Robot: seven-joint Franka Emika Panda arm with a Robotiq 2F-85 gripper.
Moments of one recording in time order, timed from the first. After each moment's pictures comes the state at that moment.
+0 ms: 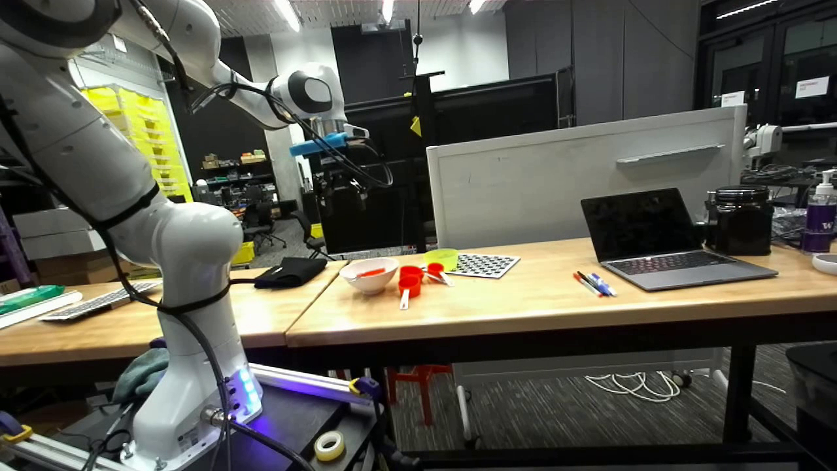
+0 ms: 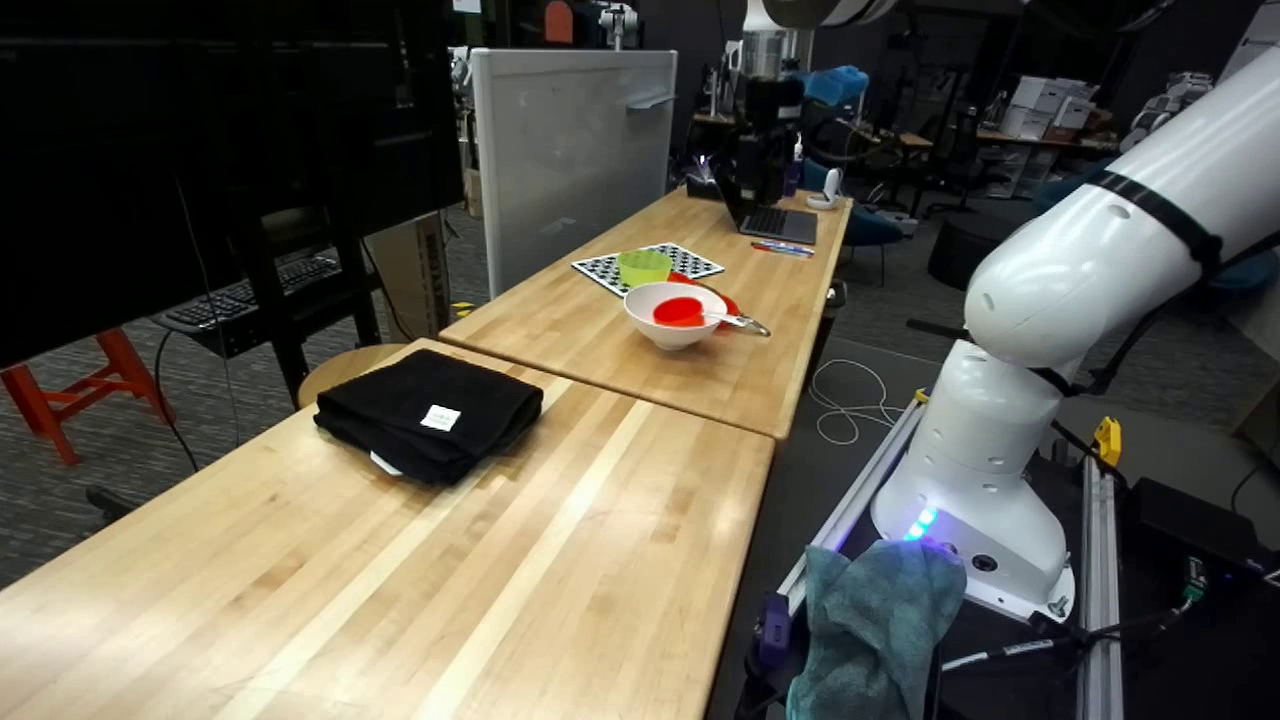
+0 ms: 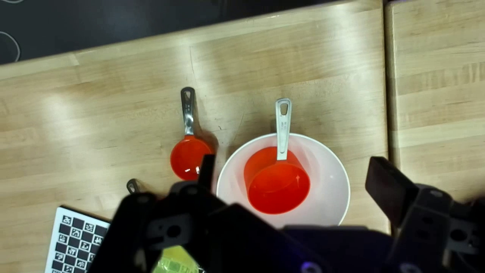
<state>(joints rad) -0.07 -0.55 -0.16 -2.50 -0.18 1.90 -0.23</state>
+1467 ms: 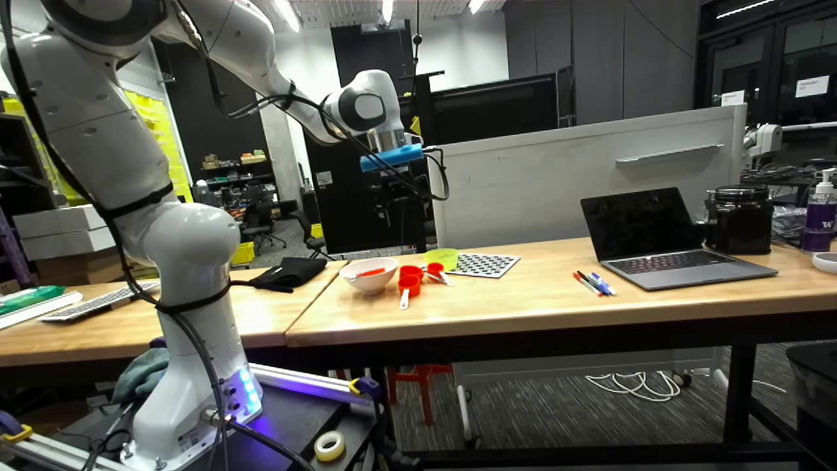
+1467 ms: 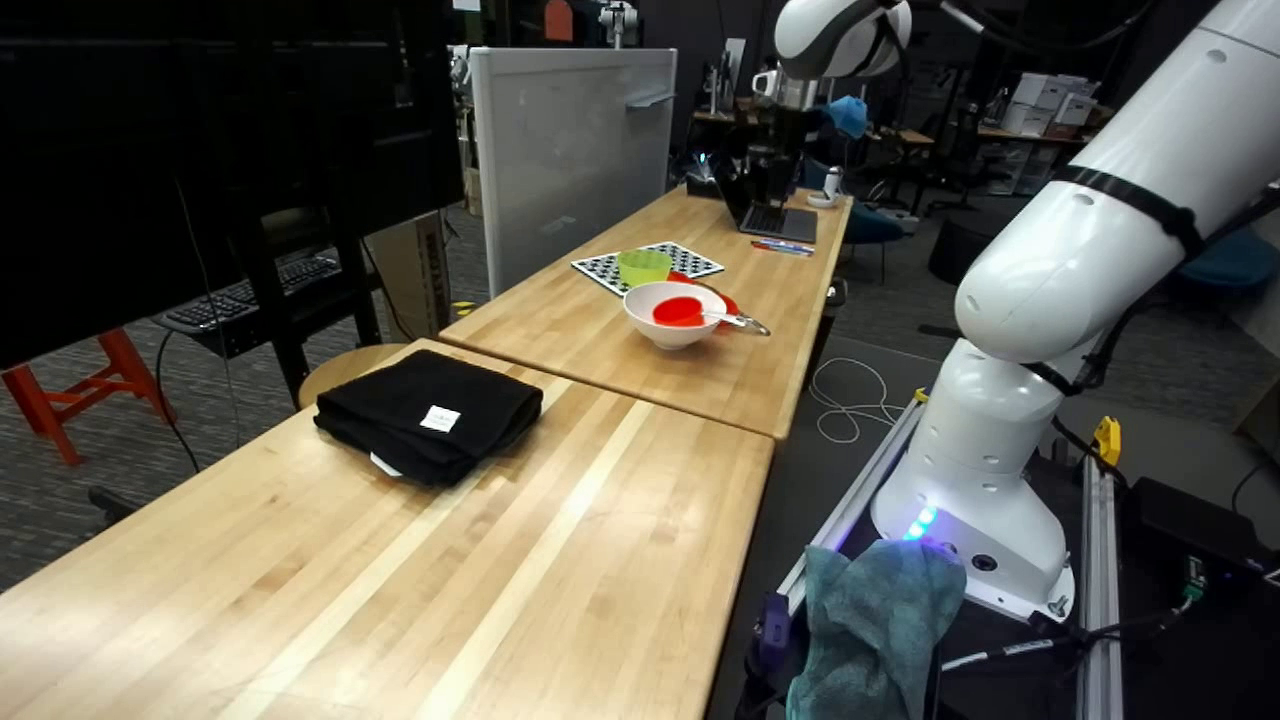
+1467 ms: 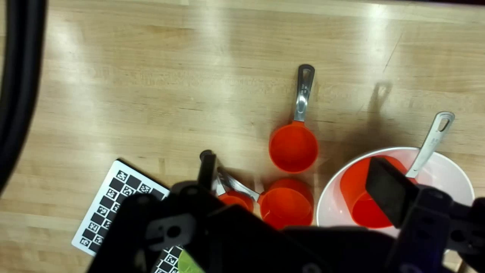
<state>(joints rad) -0.15 -0.33 -0.40 -2.43 -0.23 2.21 -0.74</state>
